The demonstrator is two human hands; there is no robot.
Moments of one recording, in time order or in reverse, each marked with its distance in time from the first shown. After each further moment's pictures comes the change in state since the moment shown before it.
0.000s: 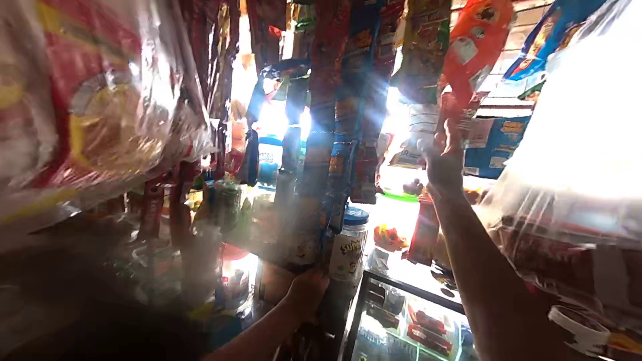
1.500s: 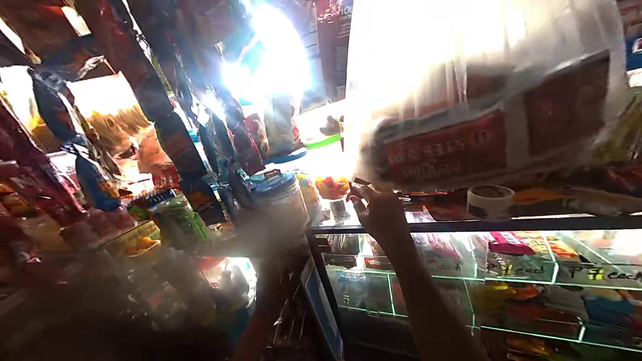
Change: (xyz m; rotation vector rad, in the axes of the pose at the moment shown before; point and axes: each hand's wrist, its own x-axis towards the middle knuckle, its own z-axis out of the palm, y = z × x) left_hand -0.016 0.000 0.072 -0.135 0.538 -0.063; right_hand -0.188 0.081 -0.080 -0.599 -0.165 -0.003
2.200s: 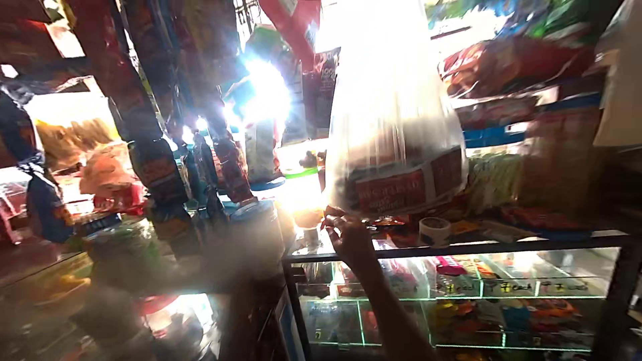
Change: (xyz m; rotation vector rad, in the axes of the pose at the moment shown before) left_hand -0.001 0.001 -0.002 -0.092 -0.015 -0.007; right_hand 0.003 0.000 -0.001 -0.090 -0.114 0.058
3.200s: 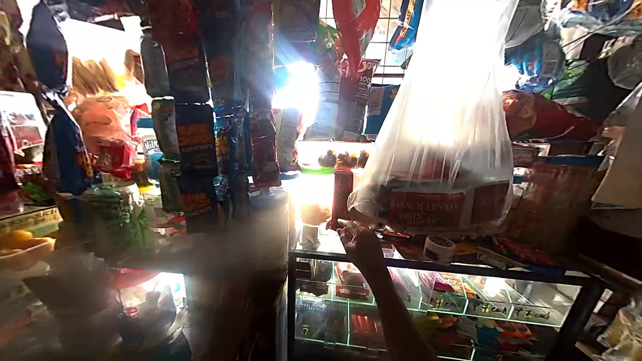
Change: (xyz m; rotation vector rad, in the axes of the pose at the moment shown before) left_hand -0.001 -0.001 -0.008 -0.083 -0.028 -0.075; right_hand 0.000 -0.003 0.000 -0.053 -0.054 -0.004
